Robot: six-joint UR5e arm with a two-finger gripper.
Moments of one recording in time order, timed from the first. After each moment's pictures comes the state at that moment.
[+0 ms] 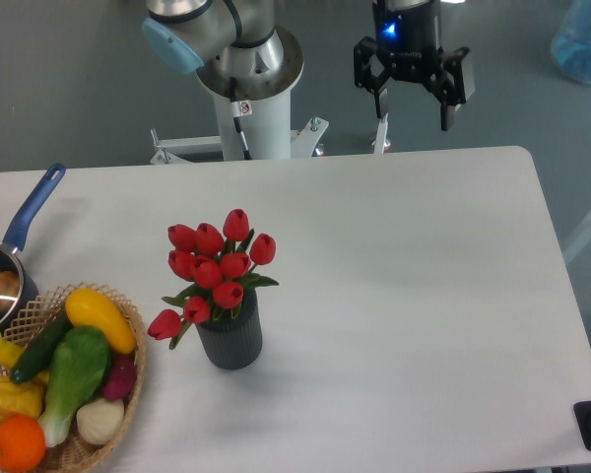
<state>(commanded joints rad) 2.79 -1.39 -1.81 -1.14 1.49 1.37</state>
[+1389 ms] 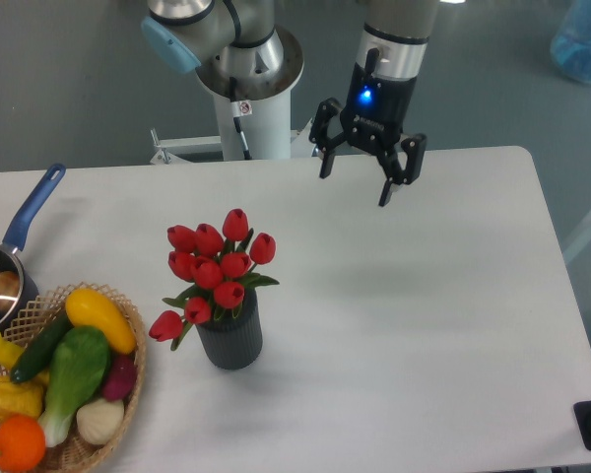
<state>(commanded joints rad) 2.76 -1.52 -1.87 -1.13 0.98 1.34</state>
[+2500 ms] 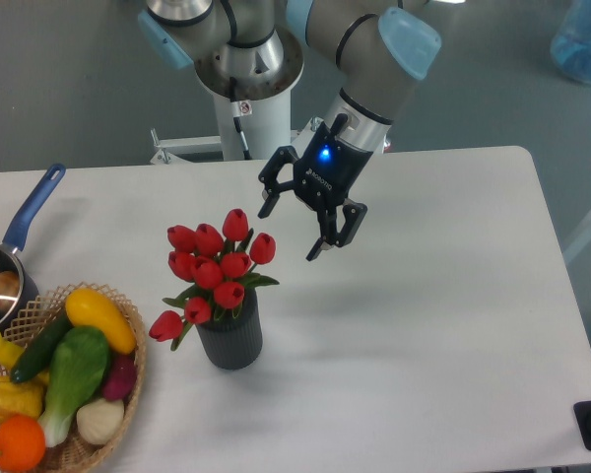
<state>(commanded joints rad) 2.68 -1.64 -1.91 -1.12 0.83 1.44</state>
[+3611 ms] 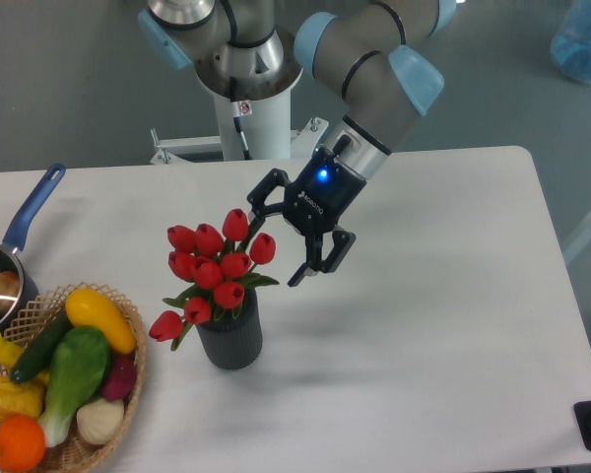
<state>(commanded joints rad) 2.67 -1.72 -1.92 -0.98 0.62 1.45</state>
